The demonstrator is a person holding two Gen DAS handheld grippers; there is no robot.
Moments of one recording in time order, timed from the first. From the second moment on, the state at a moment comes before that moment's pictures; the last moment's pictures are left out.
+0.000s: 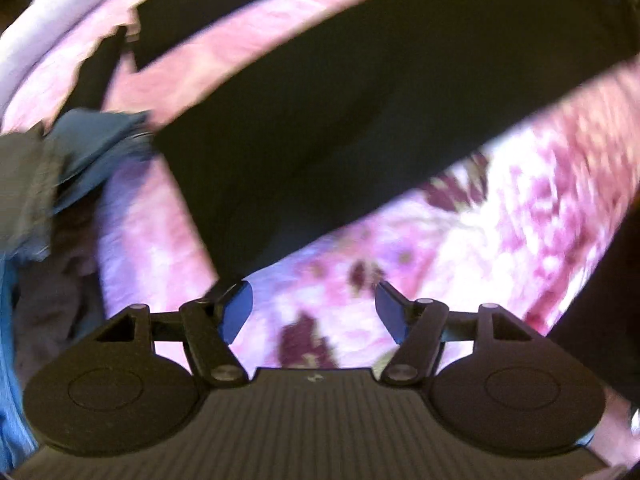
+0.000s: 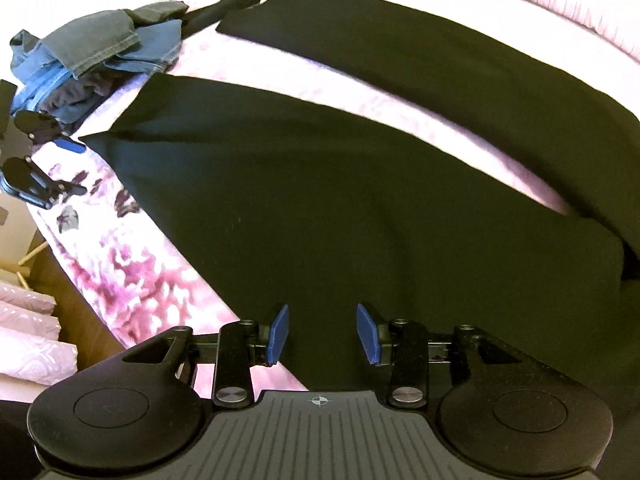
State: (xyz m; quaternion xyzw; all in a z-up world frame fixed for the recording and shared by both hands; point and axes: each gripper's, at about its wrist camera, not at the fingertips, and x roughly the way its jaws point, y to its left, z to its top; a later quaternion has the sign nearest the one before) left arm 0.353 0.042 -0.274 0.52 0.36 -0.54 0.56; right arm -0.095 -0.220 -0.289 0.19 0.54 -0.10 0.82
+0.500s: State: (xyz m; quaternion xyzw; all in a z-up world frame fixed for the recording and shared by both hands) left arm 0.446 -0.031 -0.305 0.46 0.38 -0.51 0.61; right arm -0.073 -0.200 -0.300 0.18 0.55 -0.13 0.80
